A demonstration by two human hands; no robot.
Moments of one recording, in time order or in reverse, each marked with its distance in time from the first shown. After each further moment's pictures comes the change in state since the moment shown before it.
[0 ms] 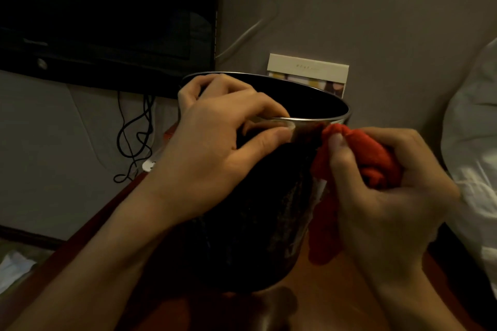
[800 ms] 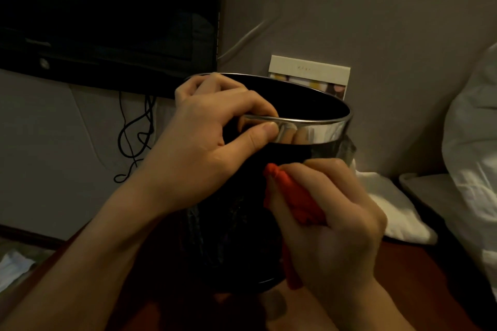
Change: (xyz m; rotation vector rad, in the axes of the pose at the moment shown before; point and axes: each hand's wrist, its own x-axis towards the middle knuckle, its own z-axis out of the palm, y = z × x) left_hand 0.001 -0.009 -0.007 -0.037 0.006 -0.010; right_hand -0.035 -0.001 0.020 -0.068 -0.156 -0.164
